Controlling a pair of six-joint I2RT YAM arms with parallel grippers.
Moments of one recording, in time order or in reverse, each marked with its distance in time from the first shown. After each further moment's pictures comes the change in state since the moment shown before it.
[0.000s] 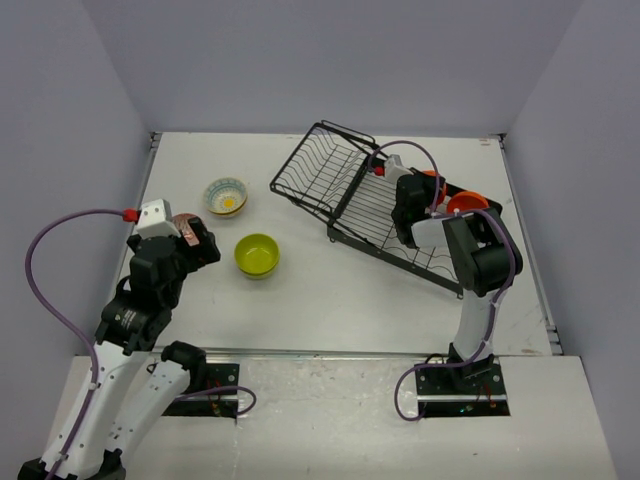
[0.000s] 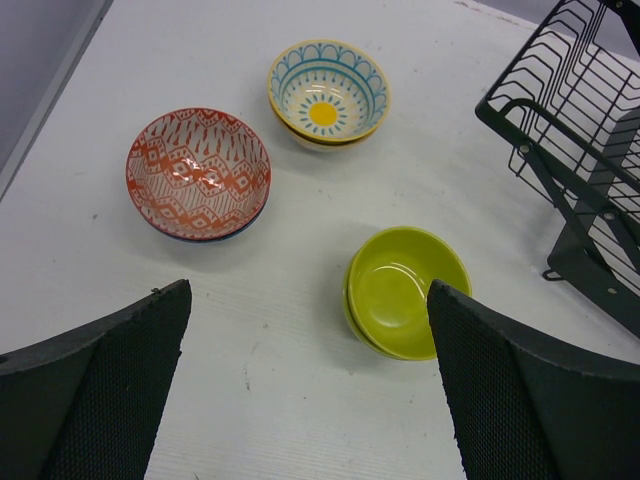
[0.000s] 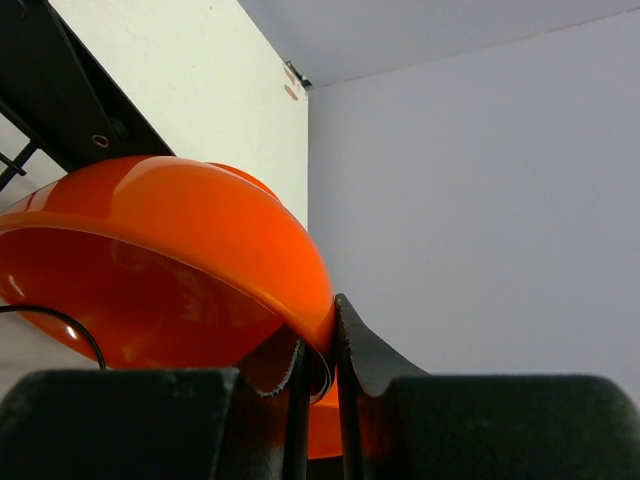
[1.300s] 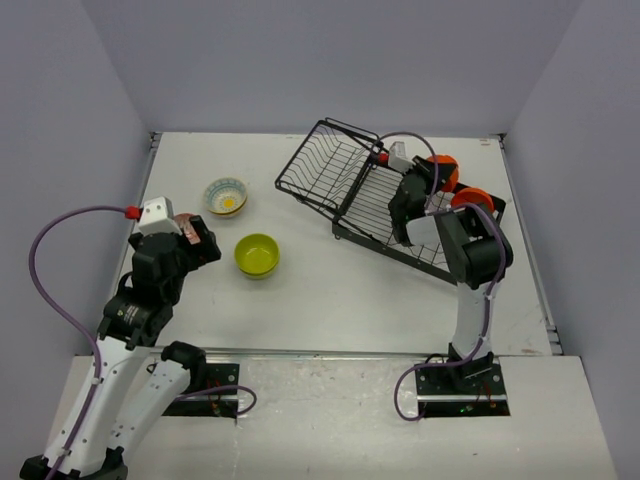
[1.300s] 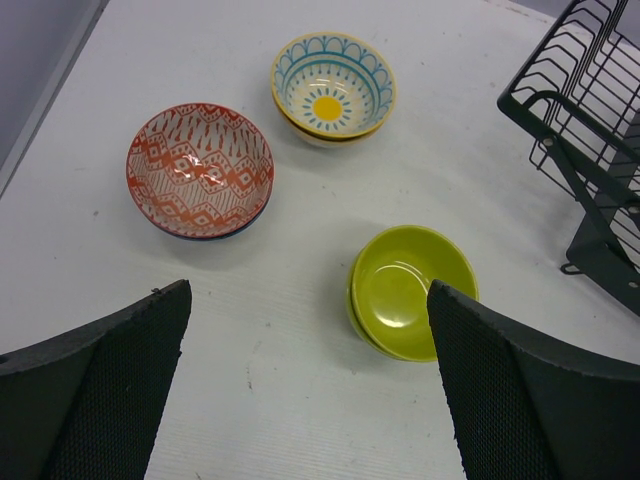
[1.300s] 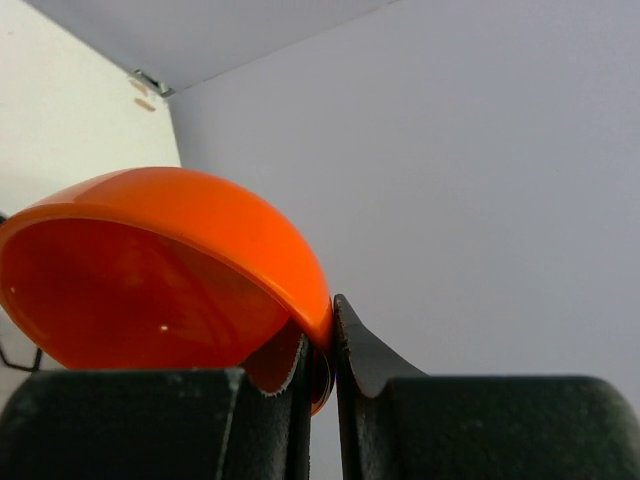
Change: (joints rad) left arm 0.019 0.029 0.000 0.004 0.015 0.004; right arm 0.011 0.105 0.050 0.407 0.154 -0.281
